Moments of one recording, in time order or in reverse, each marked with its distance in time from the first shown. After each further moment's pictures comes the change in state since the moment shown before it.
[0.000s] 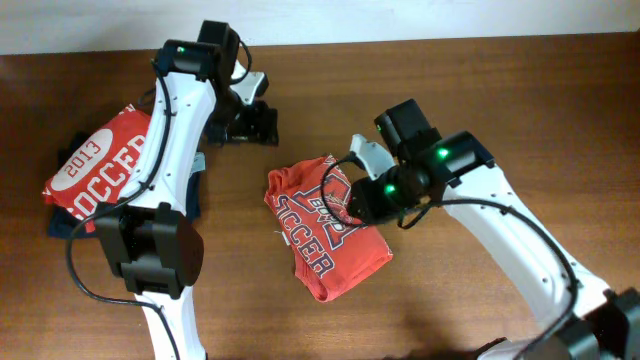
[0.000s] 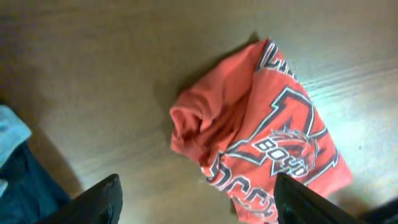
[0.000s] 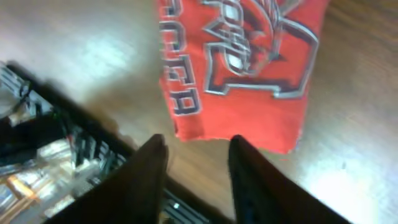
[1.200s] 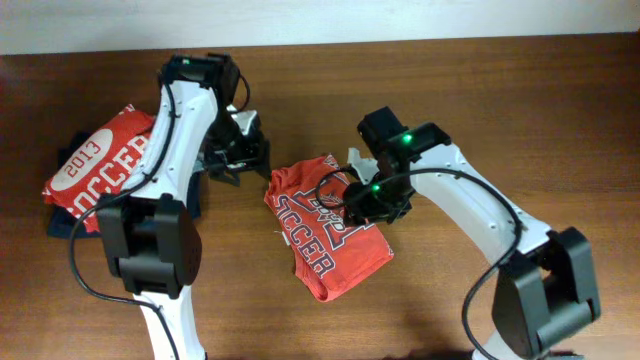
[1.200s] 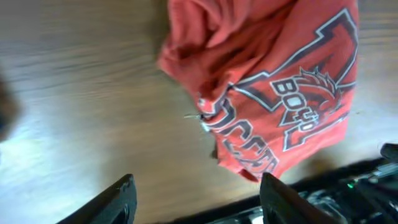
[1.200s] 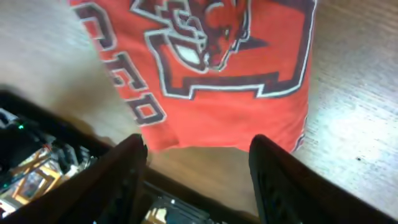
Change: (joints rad) left arm 0.017 0.000 -0.184 -0.126 0.064 -0.134; right arm -0.009 0.205 0.006 -0.022 0.024 0.043
